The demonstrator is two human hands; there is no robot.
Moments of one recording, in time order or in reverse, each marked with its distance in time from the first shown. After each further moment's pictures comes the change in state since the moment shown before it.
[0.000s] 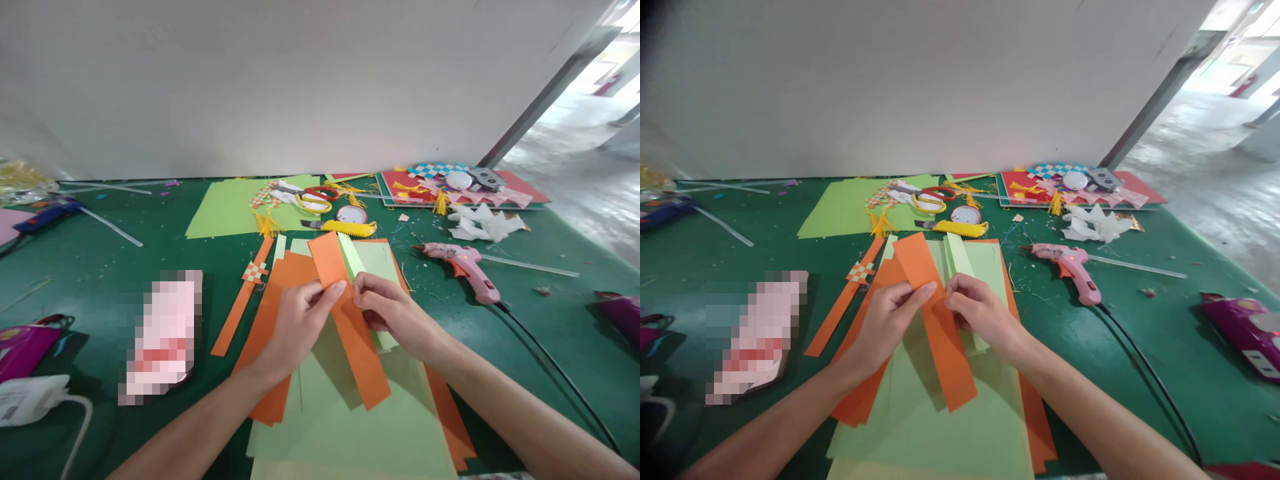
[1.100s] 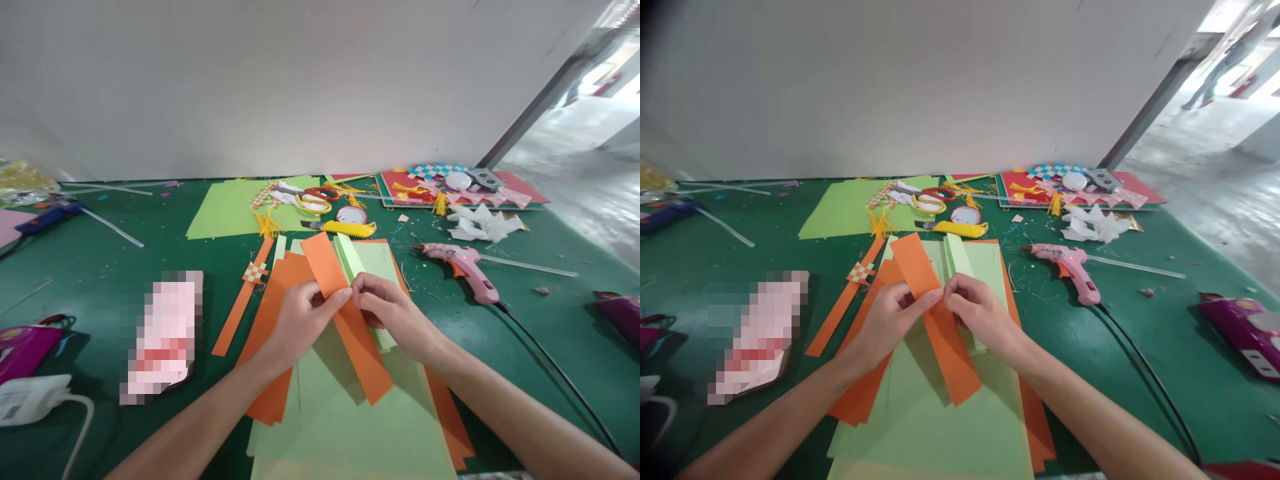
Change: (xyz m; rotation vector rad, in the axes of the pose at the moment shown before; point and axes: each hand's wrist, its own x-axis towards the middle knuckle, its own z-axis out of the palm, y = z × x) left_hand 0.002 0.003 -0.002 -0.041 -0.090 -0.041; right_hand 0.000 0.006 0.000 -0.097 0.018 -0.097
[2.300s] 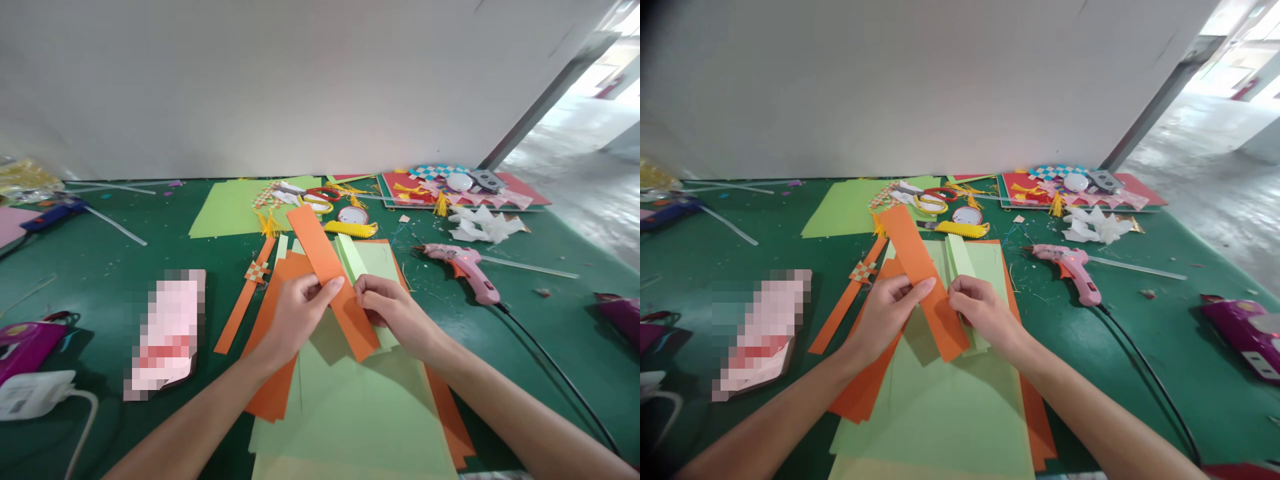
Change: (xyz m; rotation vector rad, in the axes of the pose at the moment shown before) left_hand 0.002 0.002 -0.006 -0.071 0.073 -0.031; right_hand 0.001 -0.001 0.001 -0.019 0.025 0.061
